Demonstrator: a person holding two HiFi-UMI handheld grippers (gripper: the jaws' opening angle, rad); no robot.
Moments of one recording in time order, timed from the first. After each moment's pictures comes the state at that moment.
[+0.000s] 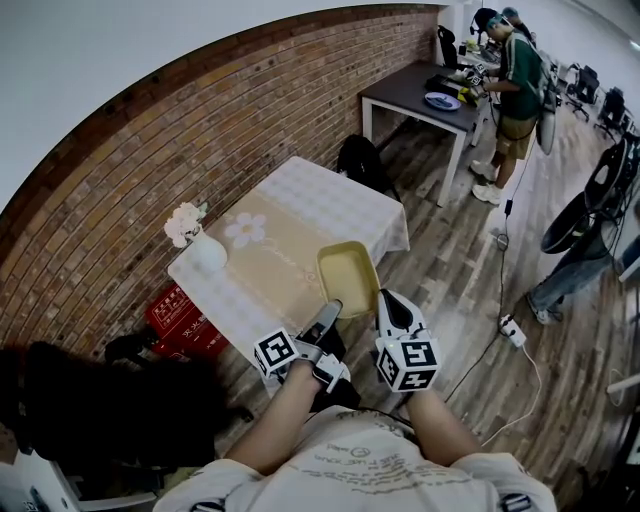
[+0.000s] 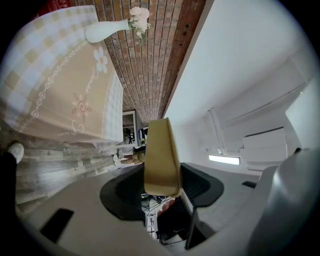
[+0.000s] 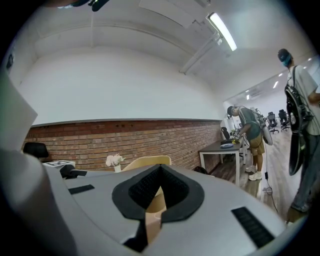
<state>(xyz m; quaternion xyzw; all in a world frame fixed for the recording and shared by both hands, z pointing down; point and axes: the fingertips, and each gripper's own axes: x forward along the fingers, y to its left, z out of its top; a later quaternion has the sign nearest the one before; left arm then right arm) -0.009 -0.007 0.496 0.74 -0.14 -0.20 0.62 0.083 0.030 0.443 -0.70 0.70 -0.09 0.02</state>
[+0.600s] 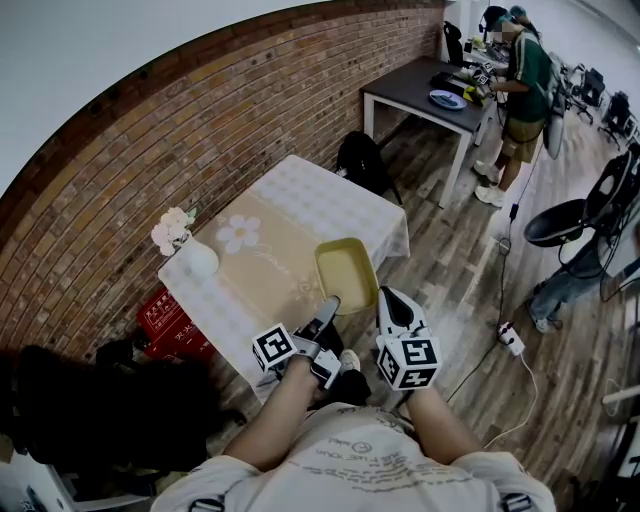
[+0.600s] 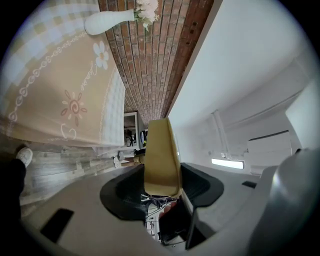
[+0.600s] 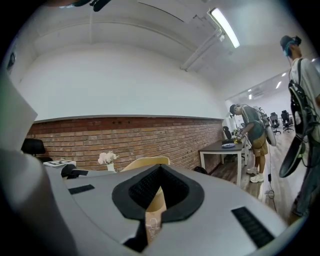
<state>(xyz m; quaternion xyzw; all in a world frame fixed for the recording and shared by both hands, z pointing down) 0.026 -0.070 0.520 0.74 -0.15 -0.20 0.63 0.122 -0.029 0.459 -0.70 0.71 -0.09 0.01</state>
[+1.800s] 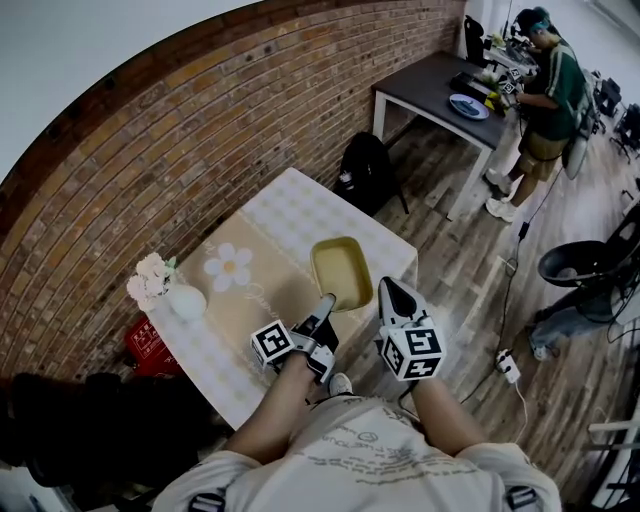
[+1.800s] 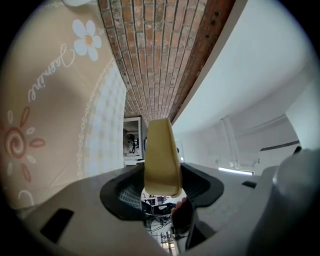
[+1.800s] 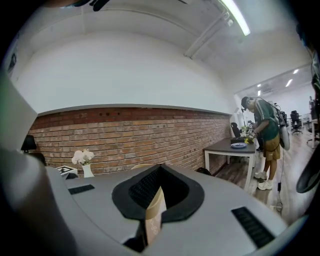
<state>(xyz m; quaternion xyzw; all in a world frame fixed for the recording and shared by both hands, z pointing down) 0.094 -0.281 0.552 0.72 -0.17 -0.21 0.64 0.204 -0.248 0.464 -0.68 0.73 -0.10 -0.02</state>
